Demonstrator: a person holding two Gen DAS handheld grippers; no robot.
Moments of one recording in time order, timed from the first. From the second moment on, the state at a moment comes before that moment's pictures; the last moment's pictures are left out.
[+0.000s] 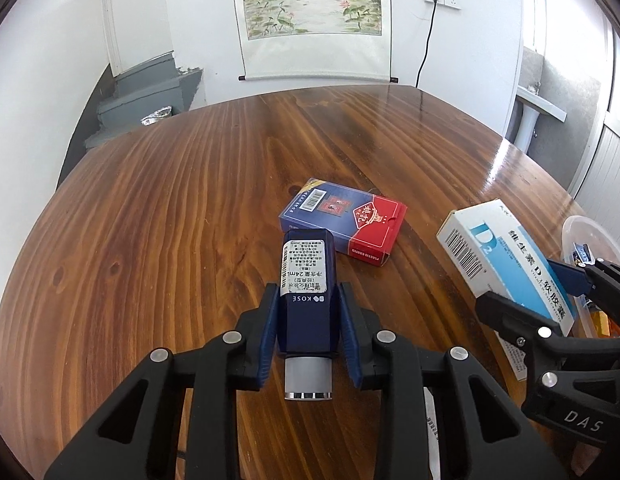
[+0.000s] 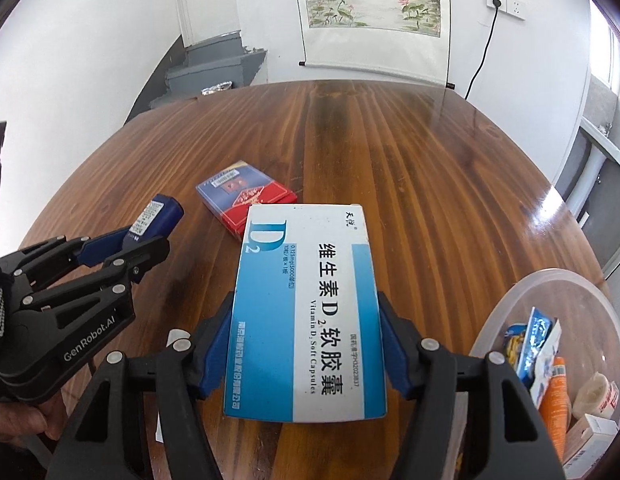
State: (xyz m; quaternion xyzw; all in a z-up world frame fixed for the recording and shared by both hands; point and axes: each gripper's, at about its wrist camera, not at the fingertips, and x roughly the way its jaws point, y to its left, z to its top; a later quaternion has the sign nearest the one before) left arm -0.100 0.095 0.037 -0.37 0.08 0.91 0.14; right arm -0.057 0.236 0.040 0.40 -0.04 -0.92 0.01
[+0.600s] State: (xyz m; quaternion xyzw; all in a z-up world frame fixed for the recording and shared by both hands) left arm -0.062 0.113 0.060 -0.33 0.09 0.93 0.12; right arm -0.032 0.254 0.072 0.34 -0.07 -0.94 0.00
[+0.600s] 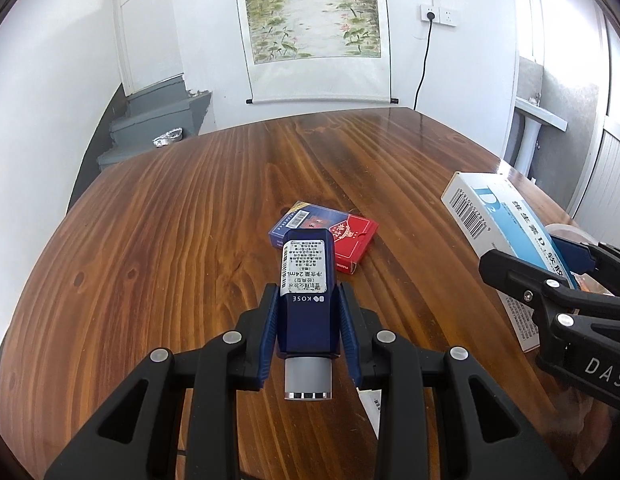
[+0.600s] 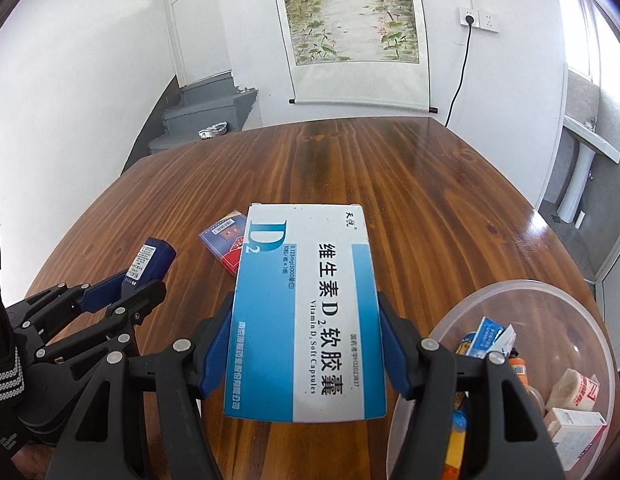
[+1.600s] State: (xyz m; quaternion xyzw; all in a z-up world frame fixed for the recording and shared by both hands) left arm -0.015 0.159 0.068 -0.31 0.10 0.93 0.16; right arm 0.008 0.301 0.101 0.28 -0.10 -0.95 -0.04
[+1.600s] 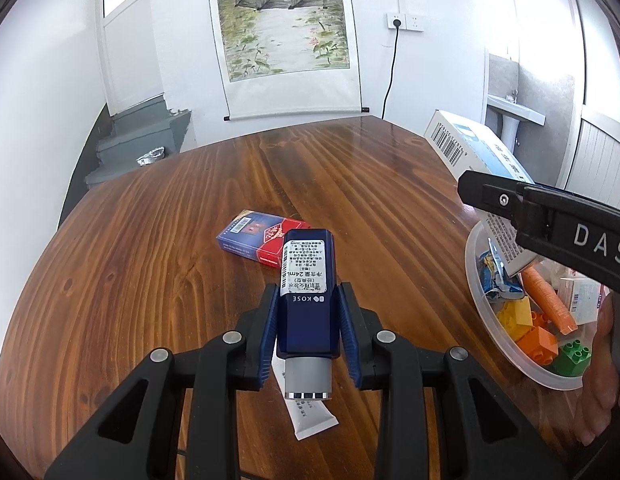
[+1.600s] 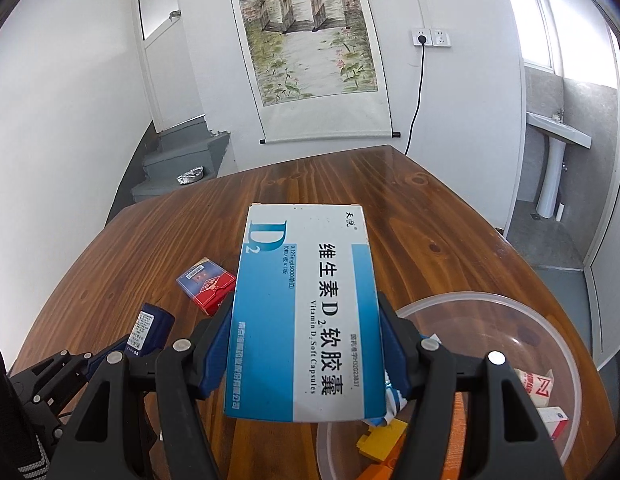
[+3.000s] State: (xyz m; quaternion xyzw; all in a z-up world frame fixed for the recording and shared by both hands) left arm 0.033 0.296 0.051 -0.33 0.13 0.88 0.32; right arm 0.045 0.438 0.056 0.33 -0.22 -0.91 -0.13
